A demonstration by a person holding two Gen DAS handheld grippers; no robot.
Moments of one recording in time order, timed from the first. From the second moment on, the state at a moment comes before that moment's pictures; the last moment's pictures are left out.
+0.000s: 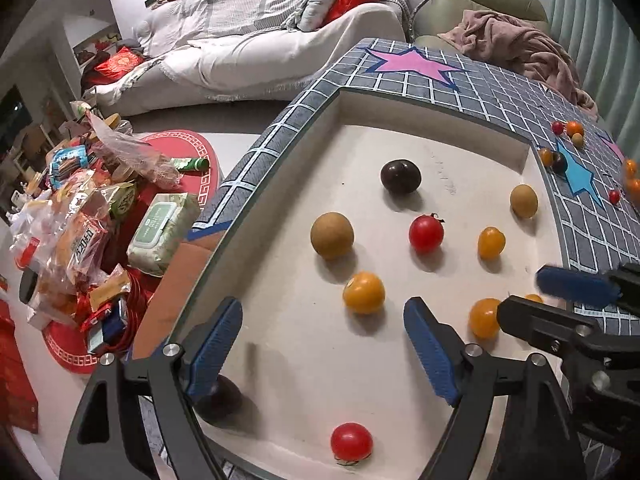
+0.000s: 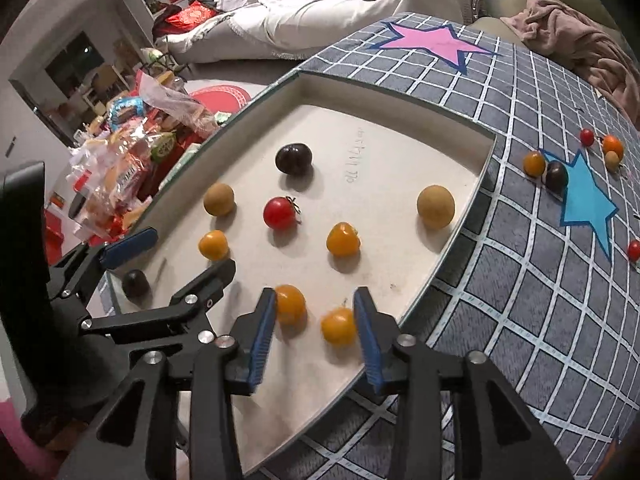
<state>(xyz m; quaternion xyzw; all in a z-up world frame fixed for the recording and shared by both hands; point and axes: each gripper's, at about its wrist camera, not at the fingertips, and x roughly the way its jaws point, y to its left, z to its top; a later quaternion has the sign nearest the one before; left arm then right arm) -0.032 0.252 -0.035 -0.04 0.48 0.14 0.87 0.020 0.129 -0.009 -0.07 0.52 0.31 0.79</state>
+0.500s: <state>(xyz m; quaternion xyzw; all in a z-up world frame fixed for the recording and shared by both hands) -0.041 0.258 -0.025 -0.05 0.48 0.14 0.86 0.014 0.128 0.021 -0.07 0.51 0.29 0.80</state>
